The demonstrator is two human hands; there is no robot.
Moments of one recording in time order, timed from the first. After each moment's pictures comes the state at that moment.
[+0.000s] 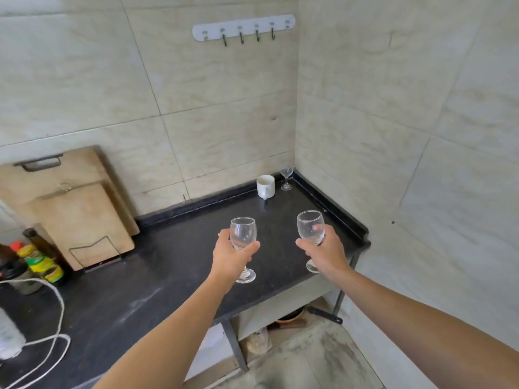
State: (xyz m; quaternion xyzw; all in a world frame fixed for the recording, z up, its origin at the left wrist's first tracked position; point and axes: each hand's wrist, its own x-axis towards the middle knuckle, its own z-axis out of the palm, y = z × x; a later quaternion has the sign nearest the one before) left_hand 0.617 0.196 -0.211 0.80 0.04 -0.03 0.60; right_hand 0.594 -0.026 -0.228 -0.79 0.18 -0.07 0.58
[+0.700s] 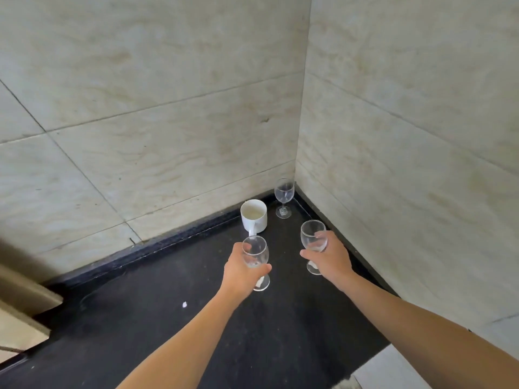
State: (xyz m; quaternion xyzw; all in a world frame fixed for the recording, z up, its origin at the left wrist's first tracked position) left_hand 0.949 0.090 -0.288 0.83 0.05 -0.15 0.54; right_hand 0.939 -0.128 -0.306 -0.84 0.24 0.00 0.50
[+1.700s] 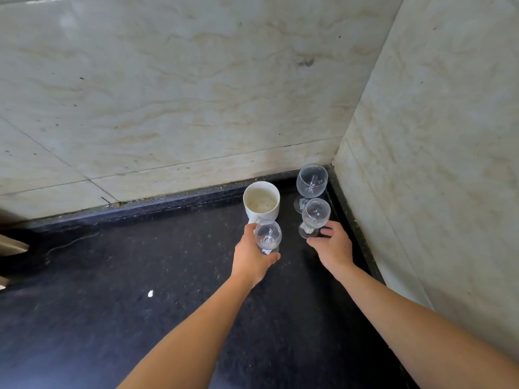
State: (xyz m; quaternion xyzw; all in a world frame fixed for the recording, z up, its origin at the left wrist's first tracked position) left_hand 1.078 0.018 -0.417 0.85 0.16 -0.13 0.48; right_hand 1.114 -0.175 -0.452 -0.82 0.23 0.11 0.51
